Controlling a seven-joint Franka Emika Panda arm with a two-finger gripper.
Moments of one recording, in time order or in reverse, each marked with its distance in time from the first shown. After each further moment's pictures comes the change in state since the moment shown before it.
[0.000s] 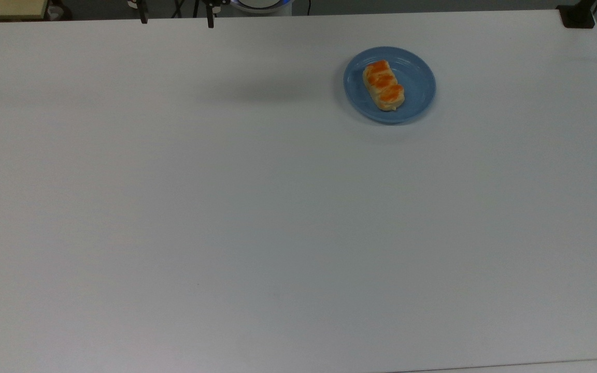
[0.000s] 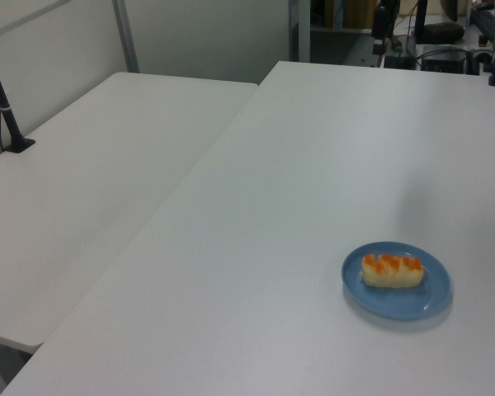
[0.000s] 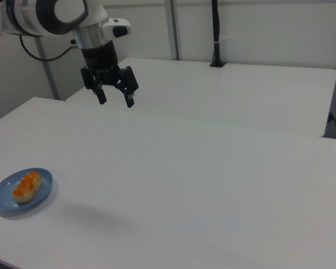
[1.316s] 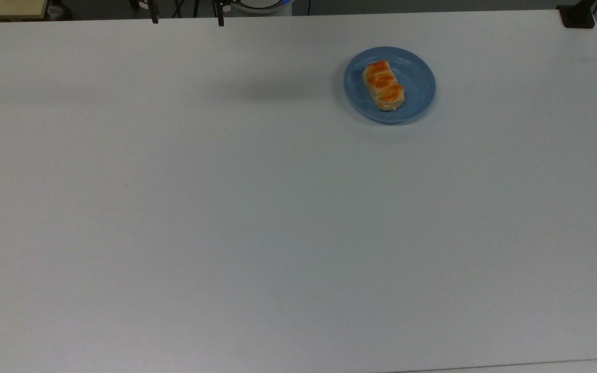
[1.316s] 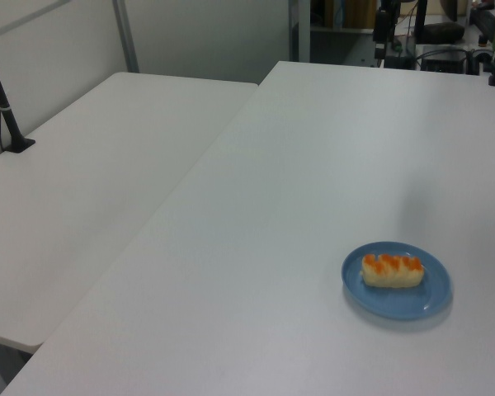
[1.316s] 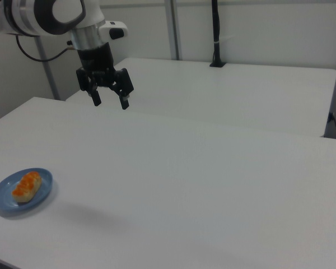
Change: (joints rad) arm 0.016 0.001 0.002 -0.002 0.010 -0.029 0.000
